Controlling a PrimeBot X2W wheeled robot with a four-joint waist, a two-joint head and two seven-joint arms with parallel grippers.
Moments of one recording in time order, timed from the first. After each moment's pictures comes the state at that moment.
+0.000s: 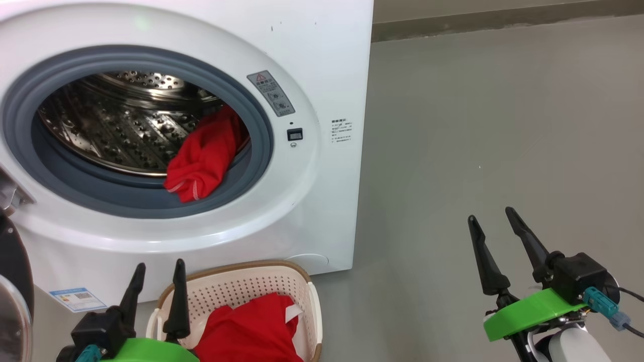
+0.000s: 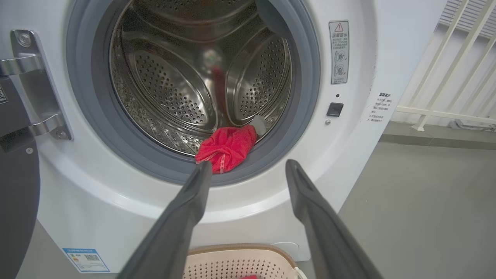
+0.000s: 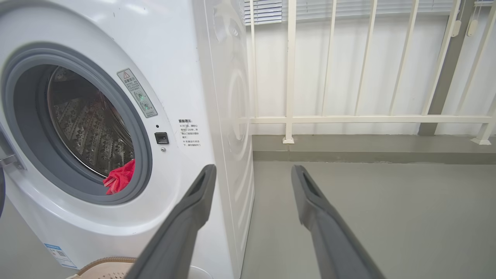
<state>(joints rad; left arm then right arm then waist) -0.12 0.04 0.03 0.33 -0.25 -0.06 -0.25 -0.11 -0.06 0.04 0.24 0.25 0.12 -0.26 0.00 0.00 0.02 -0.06</state>
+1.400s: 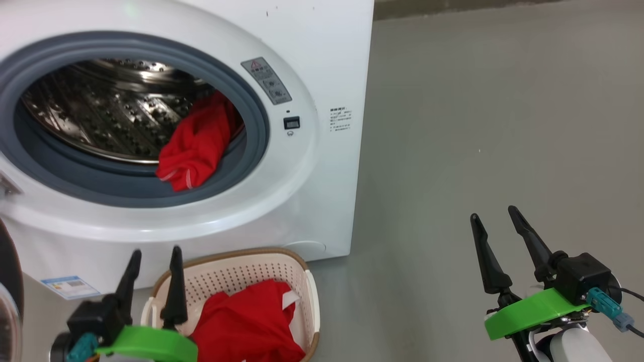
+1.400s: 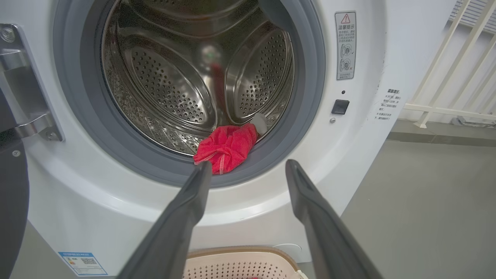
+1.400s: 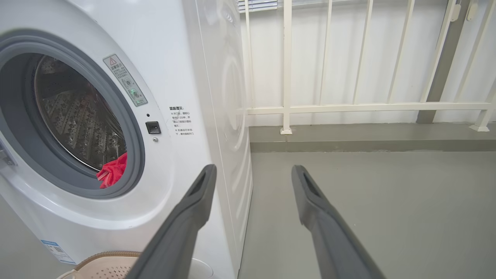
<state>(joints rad) -0.13 0.04 0.03 0.31 -0.24 -0.06 -0.25 -0.10 -0.05 0.03 0.23 0.25 0.12 -0.26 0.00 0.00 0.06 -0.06</state>
